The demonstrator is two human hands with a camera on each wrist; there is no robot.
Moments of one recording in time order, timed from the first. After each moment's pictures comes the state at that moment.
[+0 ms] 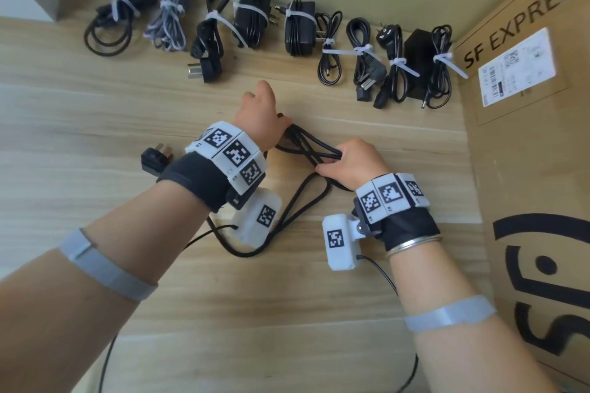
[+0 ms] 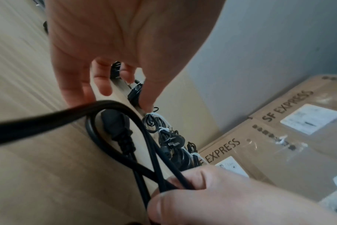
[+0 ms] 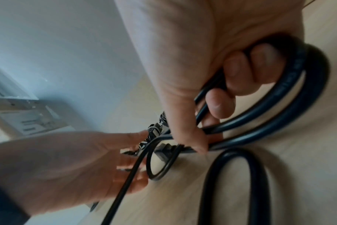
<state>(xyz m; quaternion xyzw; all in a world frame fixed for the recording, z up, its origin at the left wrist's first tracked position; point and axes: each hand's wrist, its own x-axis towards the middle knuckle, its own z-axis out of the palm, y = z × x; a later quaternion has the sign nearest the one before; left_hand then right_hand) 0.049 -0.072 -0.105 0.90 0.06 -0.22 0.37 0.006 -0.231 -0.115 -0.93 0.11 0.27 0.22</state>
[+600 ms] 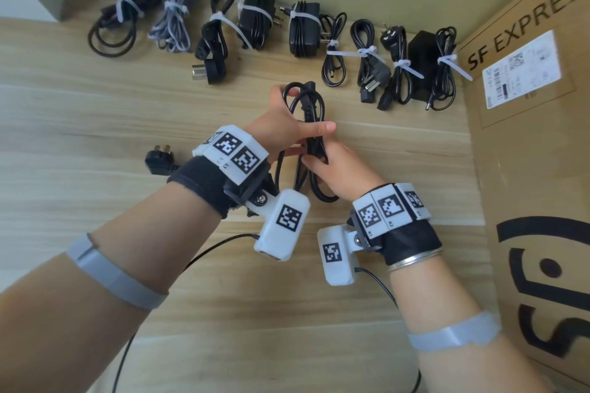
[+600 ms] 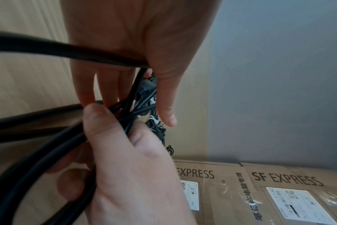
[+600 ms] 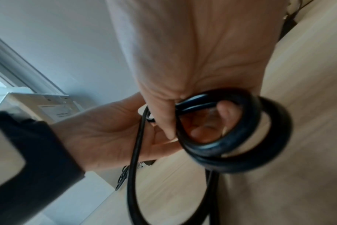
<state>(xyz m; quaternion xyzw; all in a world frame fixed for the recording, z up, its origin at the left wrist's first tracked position) 0.040 -0.084 -0.098 0.64 0.16 -0.32 0.68 0.001 -0.207 -0.105 -0.90 0.02 0.29 0.32</state>
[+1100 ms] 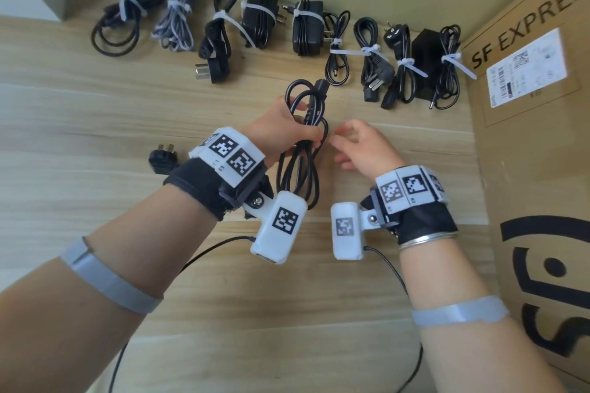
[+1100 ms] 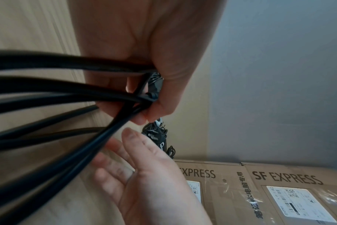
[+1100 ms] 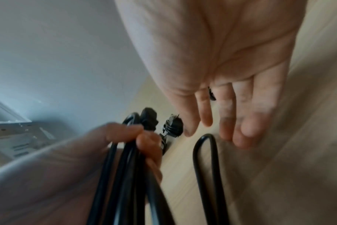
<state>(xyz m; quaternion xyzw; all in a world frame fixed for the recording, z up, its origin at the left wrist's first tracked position) 0.040 -0.076 -0.103 0.66 0.12 -0.34 0.66 0.018 -0.229 -0.106 -0.87 0.16 0.25 0.40</state>
